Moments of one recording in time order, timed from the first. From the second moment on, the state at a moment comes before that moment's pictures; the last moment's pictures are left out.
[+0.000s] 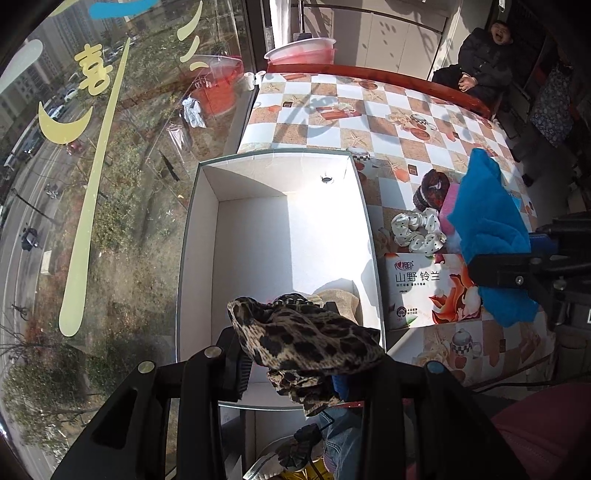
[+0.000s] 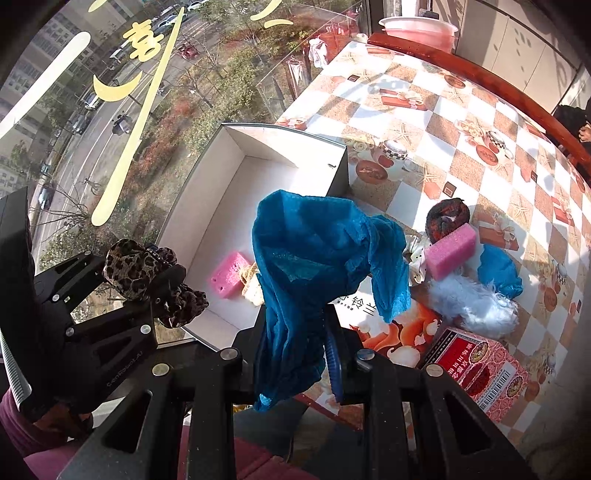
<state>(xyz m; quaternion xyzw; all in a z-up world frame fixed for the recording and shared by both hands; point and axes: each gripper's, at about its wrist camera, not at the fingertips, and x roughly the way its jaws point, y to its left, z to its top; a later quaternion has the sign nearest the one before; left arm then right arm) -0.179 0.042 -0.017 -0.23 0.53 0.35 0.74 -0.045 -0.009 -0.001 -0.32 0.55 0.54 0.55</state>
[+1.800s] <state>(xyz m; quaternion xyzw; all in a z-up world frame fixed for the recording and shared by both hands) -0.199 0.041 -0.020 -0.24 0.52 0.37 0.73 -0.074 0.007 -0.010 -0.35 0.55 0.56 0.52</state>
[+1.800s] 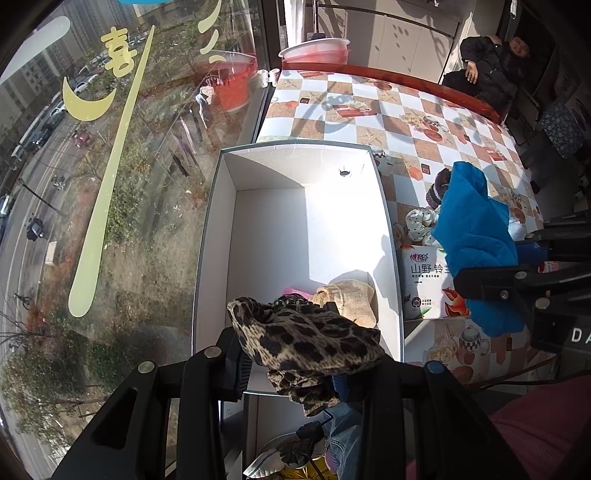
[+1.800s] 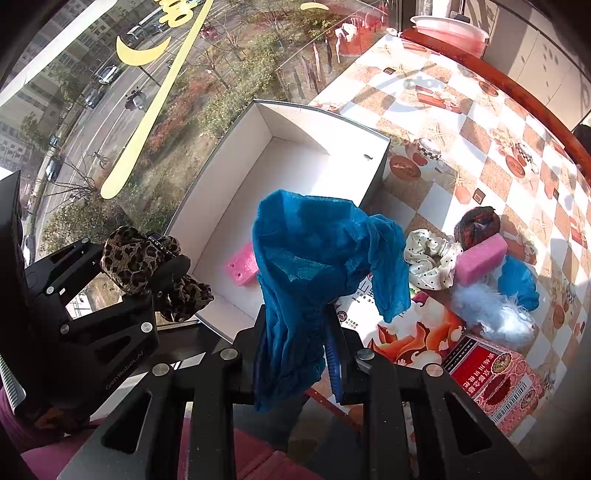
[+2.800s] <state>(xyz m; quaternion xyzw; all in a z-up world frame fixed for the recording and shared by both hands) -0.203 0.053 -0.038 -0.26 0.54 0.38 0.70 -0.073 0.014 -0.025 -0.36 0.56 0.56 0.49</state>
